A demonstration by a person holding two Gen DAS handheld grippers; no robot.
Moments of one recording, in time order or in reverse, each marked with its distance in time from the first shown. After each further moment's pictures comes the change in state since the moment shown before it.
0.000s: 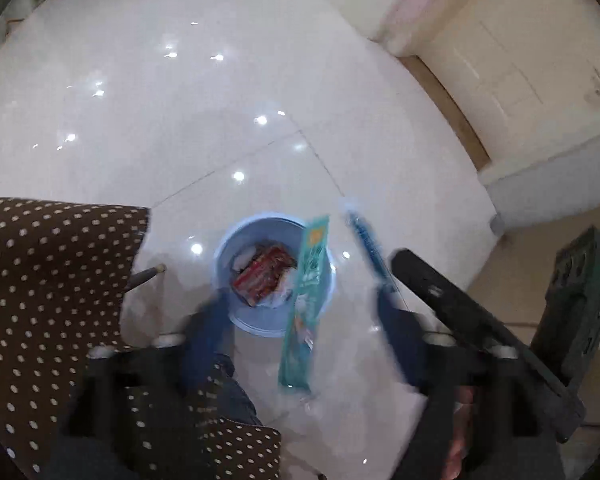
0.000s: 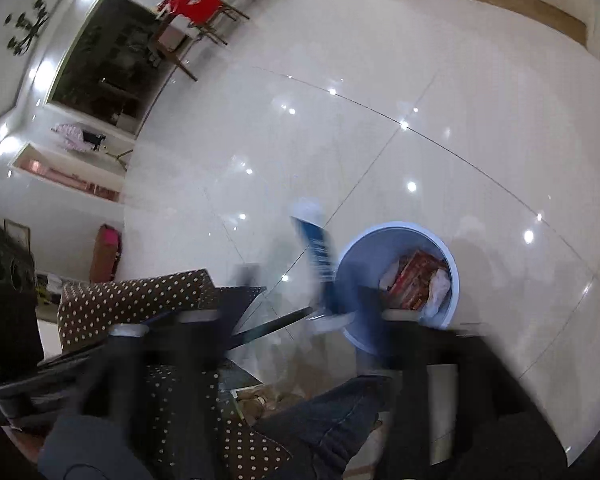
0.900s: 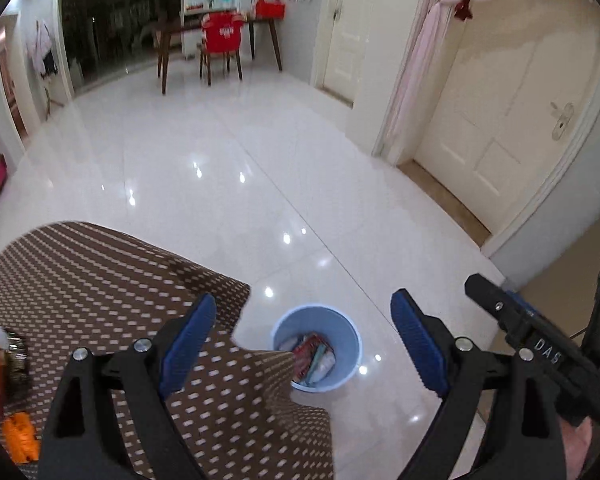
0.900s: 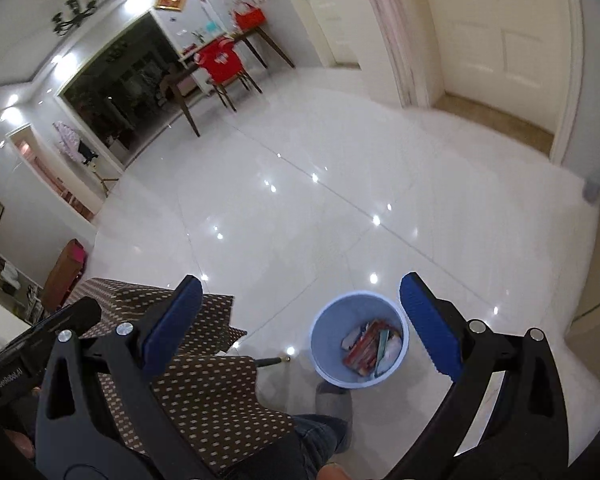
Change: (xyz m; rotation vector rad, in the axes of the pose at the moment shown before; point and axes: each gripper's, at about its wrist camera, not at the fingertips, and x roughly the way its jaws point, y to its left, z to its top) left arm -0.218 0.019 -0.096 0.091 -0.482 0.097; right arm -0.161 0.111 -0.055 -0.237 -0.344 -0.133
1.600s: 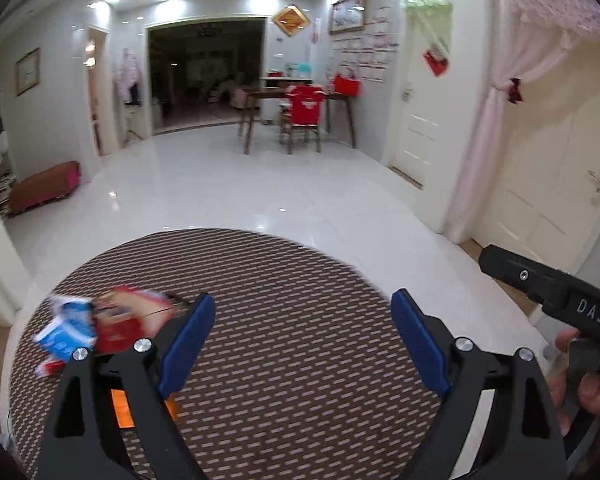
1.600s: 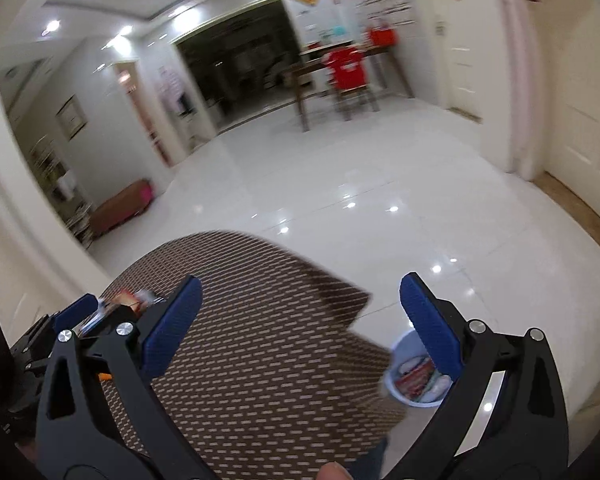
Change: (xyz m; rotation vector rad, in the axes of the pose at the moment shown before) left arm -0.147 0.120 -0.092 -0.146 -0.282 0.236; right arm -0.035 0.180 -0.054 -0.351 -0.008 0.278
